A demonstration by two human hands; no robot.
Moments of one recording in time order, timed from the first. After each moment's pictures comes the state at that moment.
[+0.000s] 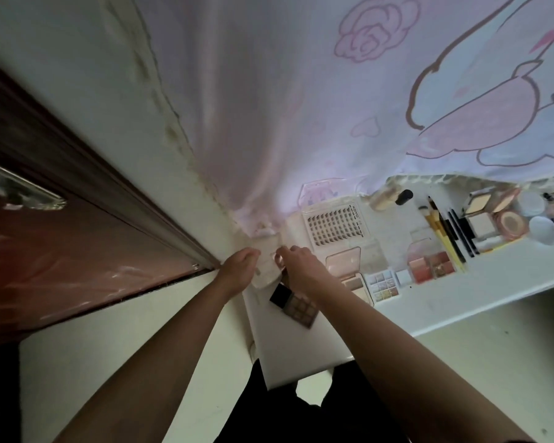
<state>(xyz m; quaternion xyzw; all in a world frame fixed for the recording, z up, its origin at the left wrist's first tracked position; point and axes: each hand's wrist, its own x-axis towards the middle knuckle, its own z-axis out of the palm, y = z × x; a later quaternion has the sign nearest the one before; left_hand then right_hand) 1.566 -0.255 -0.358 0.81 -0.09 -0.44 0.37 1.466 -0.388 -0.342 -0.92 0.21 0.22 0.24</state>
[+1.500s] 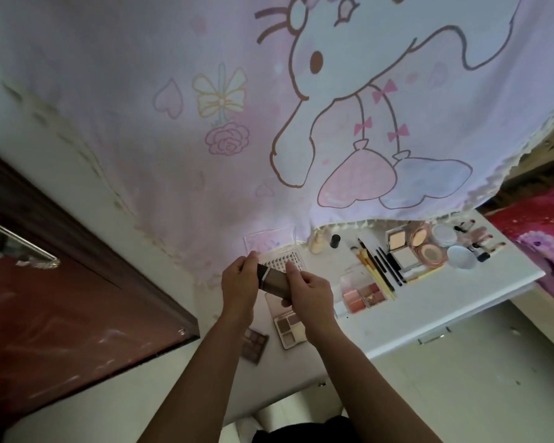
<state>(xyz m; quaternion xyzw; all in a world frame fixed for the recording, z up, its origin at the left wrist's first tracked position) 1.427 -0.374 -0.189 0.76 0.01 -0.21 0.62 1.332 -0.438 -0.194 -0.60 0.45 -0.16 0.64</state>
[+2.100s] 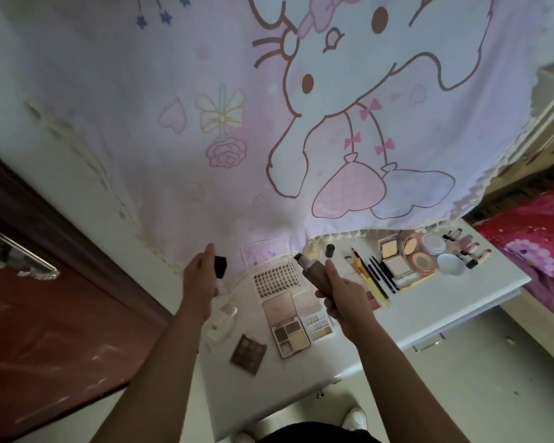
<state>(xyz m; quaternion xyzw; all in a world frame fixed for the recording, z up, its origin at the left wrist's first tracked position) 1.488 -0.334 -0.183 0.76 0.04 -0.22 0.61 1.287 -0.492 -0.193 -0.49 0.49 -0.14 0.71</state>
